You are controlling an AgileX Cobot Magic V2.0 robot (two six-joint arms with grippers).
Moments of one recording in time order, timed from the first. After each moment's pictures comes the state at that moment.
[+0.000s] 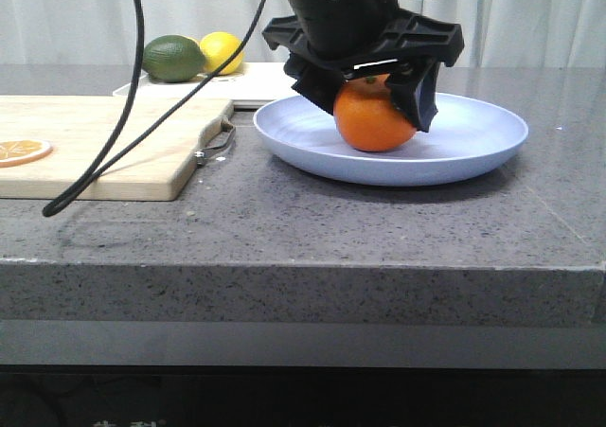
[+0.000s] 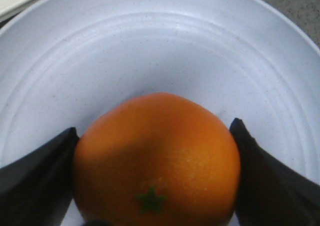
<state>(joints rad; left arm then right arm) -0.77 2.03 -1.78 -0.03 0.70 -0.06 -0.01 0.52 -0.59 -0.02 0.35 0.03</state>
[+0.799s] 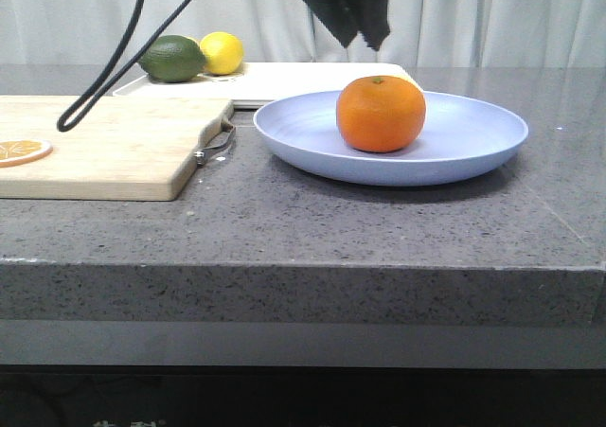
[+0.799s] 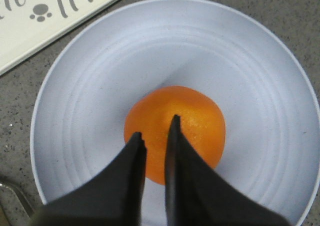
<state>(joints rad) -0.77 2.02 -2.05 0.04 1.08 -0.06 -0.01 0.52 -0.59 -0.02 0.35 0.03</state>
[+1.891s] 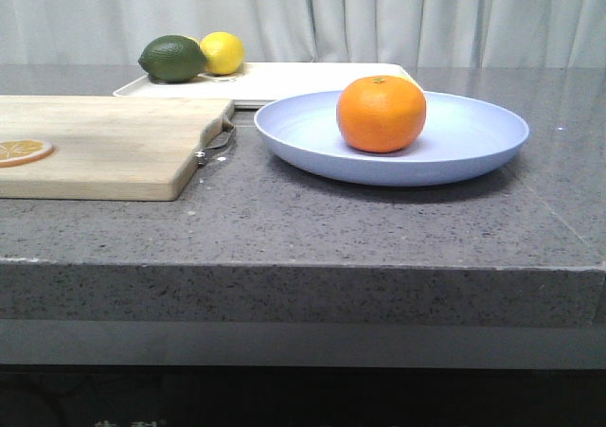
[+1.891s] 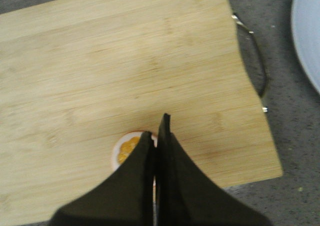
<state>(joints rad) -0.41 1.45 -1.50 0.15 1.14 -0.16 -0.01 0.52 -0.59 -0.02 0.37 0.03</state>
